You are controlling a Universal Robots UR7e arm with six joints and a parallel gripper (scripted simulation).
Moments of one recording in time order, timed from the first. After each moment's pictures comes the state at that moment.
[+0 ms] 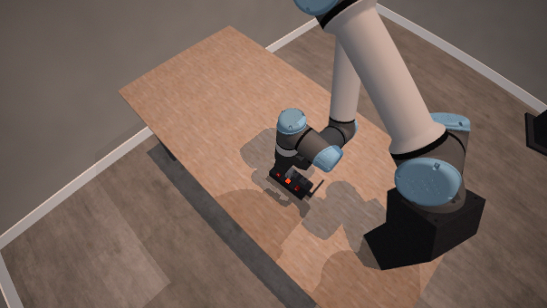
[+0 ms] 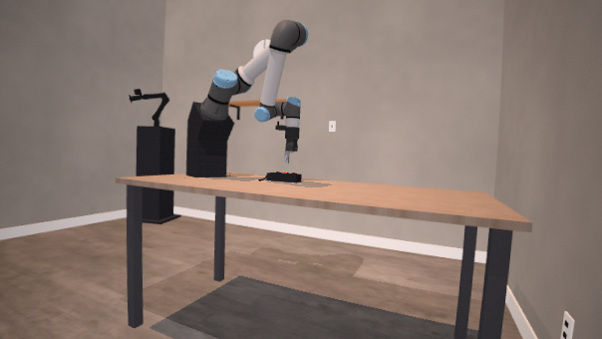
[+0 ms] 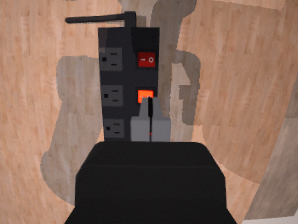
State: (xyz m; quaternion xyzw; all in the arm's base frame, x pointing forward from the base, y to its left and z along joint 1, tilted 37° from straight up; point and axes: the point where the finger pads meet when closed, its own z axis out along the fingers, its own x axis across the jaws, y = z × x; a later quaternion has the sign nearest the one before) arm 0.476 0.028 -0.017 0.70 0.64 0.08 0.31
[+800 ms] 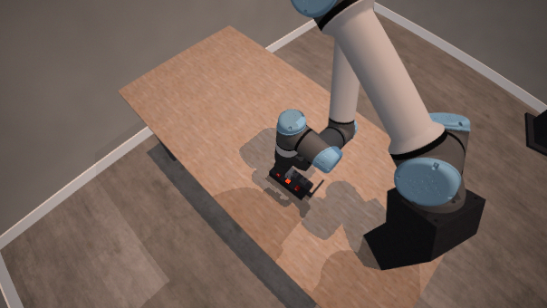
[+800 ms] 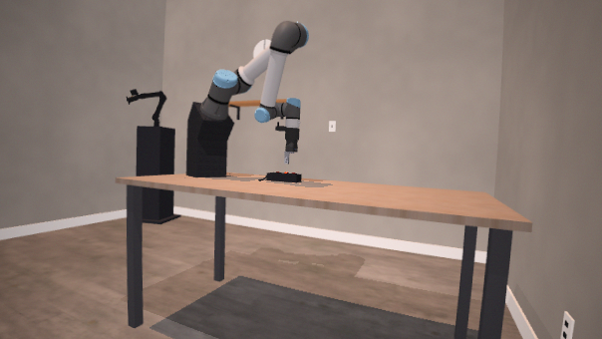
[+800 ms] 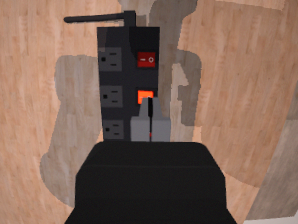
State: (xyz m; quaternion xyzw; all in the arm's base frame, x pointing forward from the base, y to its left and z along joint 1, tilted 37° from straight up) arm 0.478 0.026 -0.021 0.70 0.64 0.08 0.31
